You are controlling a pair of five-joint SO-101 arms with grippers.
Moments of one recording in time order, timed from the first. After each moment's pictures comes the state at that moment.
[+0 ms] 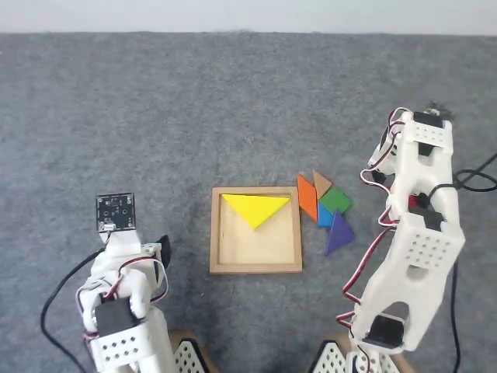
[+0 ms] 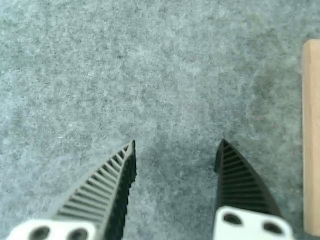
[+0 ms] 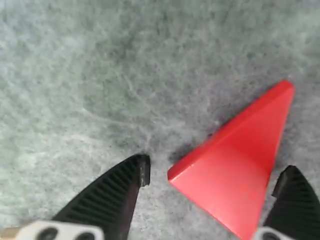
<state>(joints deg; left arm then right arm) -23.5 -103.3 96.9 72.0 -4.1 10.6 37.9 -15.6 74.3 -25.5</state>
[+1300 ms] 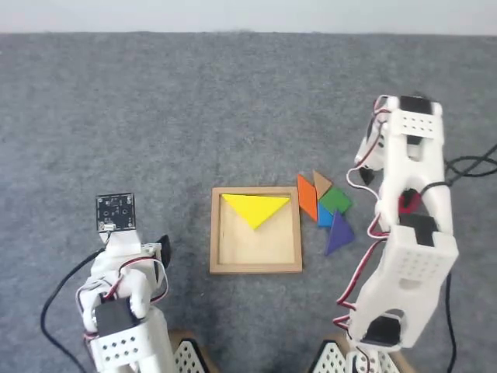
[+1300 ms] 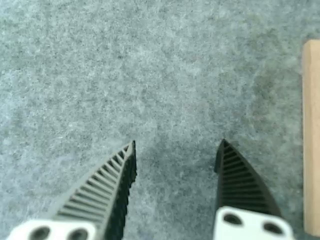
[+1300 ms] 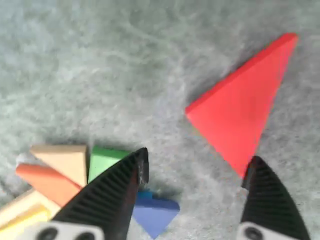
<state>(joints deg) -23.5 -103.3 96.9 72.0 -4.1 5.1 28.0 -15.6 87.9 -26.3</state>
